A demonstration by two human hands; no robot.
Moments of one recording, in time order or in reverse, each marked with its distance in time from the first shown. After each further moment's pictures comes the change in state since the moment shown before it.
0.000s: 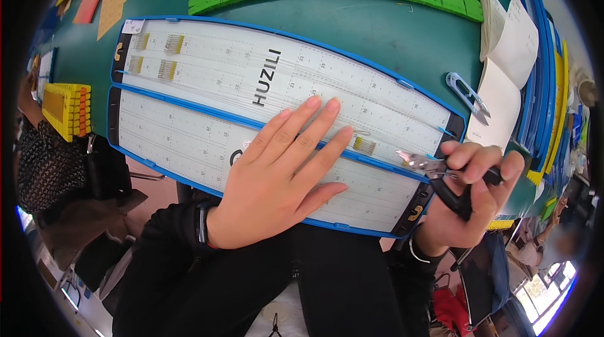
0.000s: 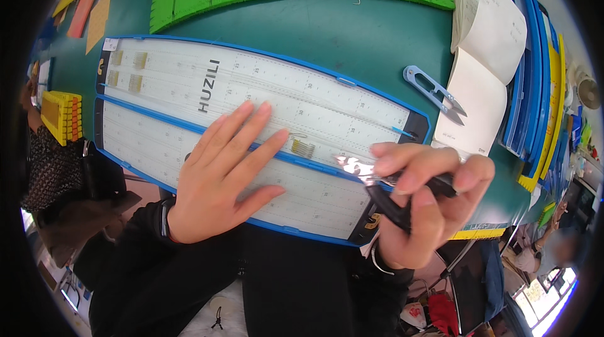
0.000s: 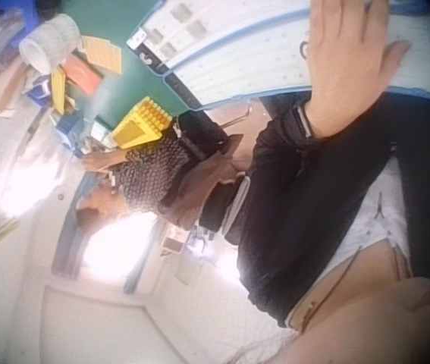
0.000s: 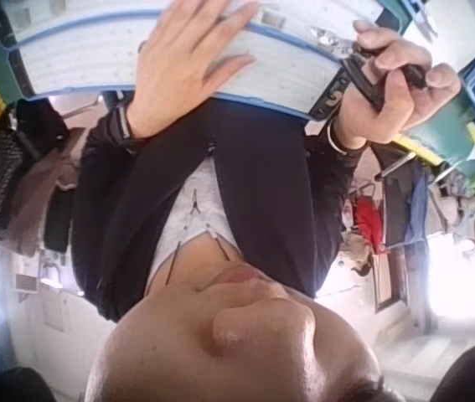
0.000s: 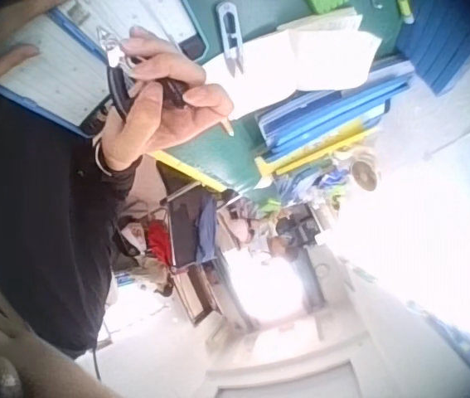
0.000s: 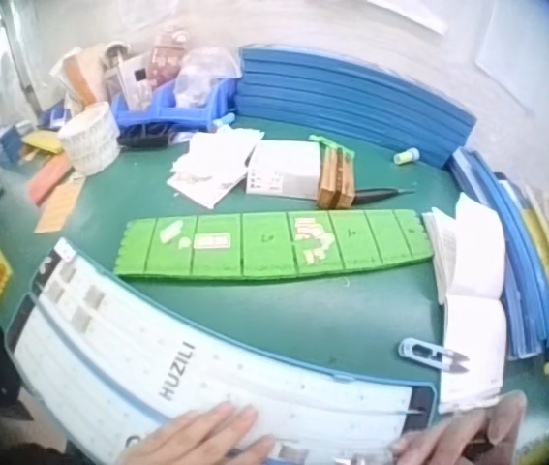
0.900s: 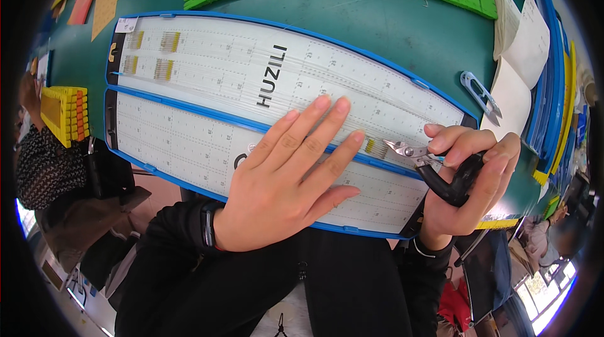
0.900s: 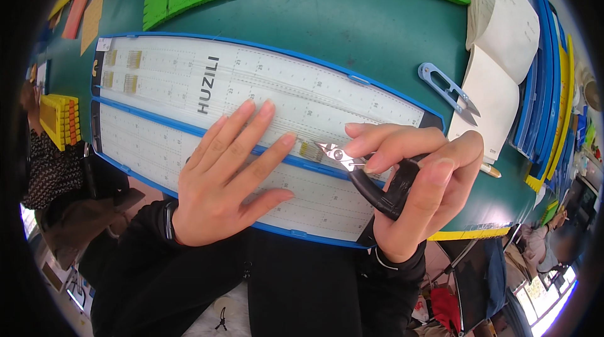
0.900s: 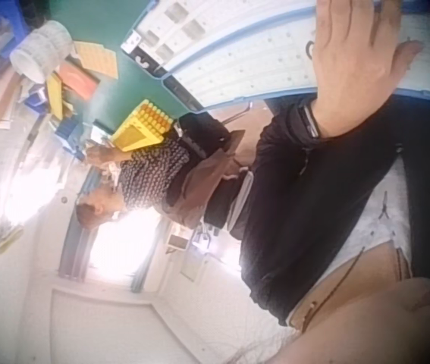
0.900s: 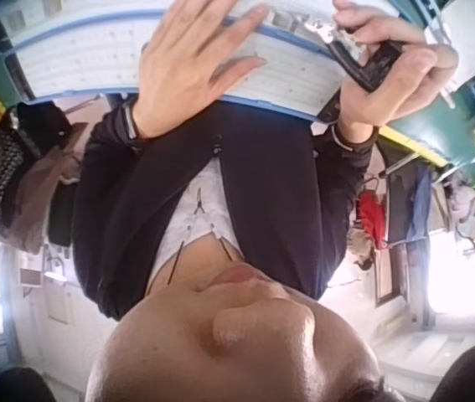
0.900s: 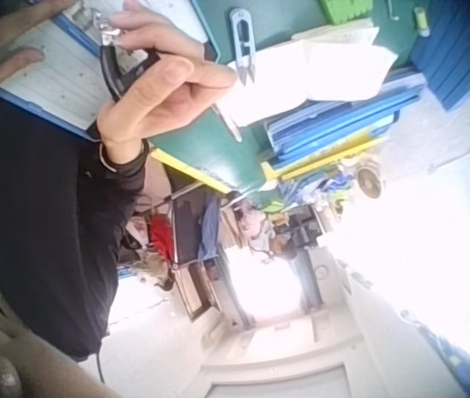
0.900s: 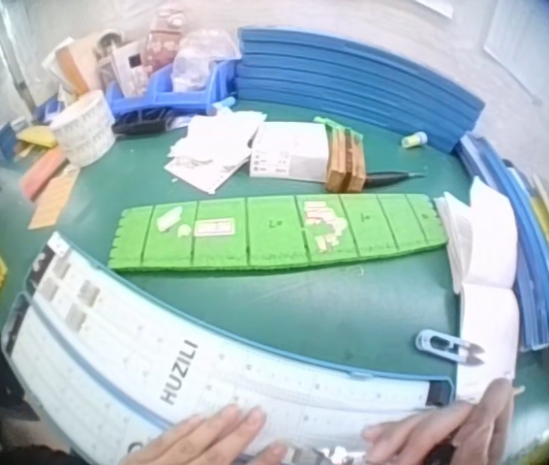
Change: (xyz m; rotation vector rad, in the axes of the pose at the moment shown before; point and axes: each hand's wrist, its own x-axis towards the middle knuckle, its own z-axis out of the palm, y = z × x) left_hand 0.000 -0.001 0.004 0.041 0.032 -0.005; right_hand 0.010 0.013 0.021 -0.227 0.051 0.101
